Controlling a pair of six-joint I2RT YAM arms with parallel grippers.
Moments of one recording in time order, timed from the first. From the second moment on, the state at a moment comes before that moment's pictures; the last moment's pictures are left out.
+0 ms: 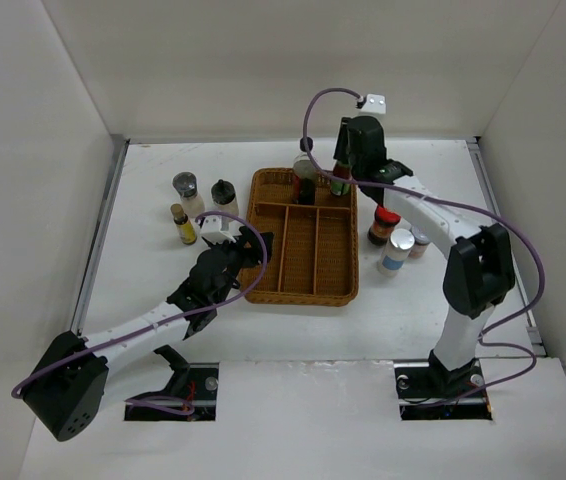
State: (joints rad) left arm -0.69 1.04 0.36 0.57 -0.36 -0.59; right arm 0.47 1.81 1.57 -0.05 0.46 0.28
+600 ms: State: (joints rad) left arm -0.69 1.04 0.35 0.58 -0.36 -0.59; right arm 0.51 1.83 1.40 0.14 0.46 0.32
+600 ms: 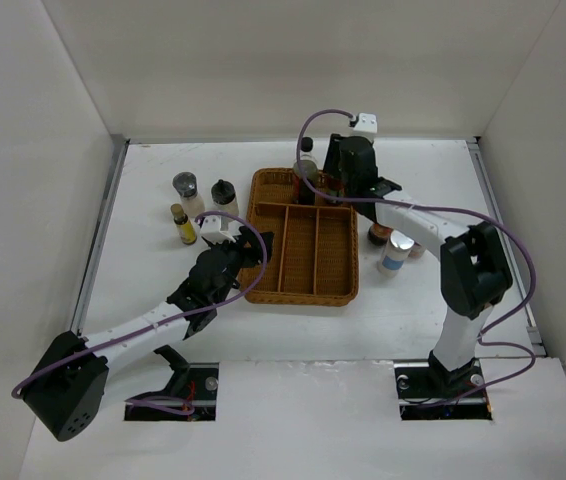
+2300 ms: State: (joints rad) left arm -0.68 1.04 0.34 0.59 -0.35 -0.60; right arm 0.36 1.47 1.02 -0.22 0.42 0.33
